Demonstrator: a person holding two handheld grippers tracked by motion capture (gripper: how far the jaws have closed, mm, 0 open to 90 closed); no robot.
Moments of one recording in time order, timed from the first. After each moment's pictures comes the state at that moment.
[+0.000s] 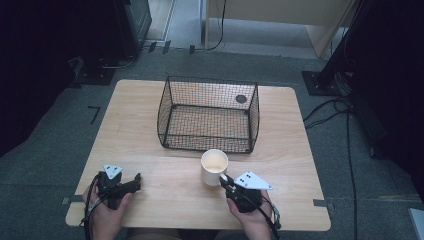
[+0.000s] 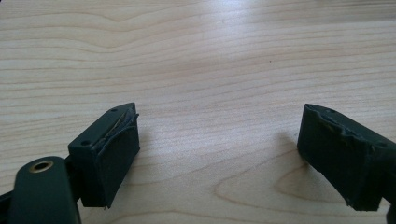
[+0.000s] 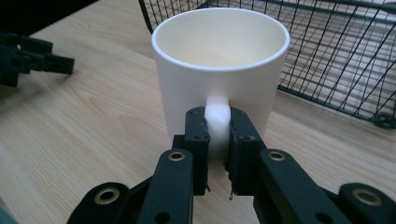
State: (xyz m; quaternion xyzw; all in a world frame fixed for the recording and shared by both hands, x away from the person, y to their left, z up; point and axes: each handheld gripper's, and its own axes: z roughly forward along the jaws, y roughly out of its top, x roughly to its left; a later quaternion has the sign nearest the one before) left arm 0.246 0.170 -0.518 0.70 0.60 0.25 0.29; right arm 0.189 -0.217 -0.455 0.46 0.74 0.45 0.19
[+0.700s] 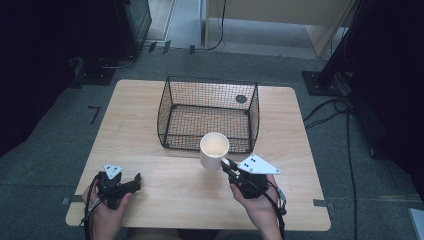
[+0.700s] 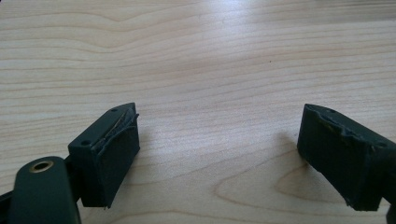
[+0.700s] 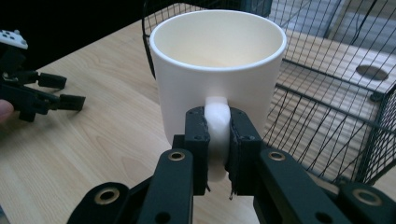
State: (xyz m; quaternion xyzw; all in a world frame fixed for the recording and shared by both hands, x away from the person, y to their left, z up) left arm 0.246 0.170 -0.518 0.70 0.60 0.25 0.29; right arm 0.208 -0.221 -0.398 0.42 0.75 0.47 0.21
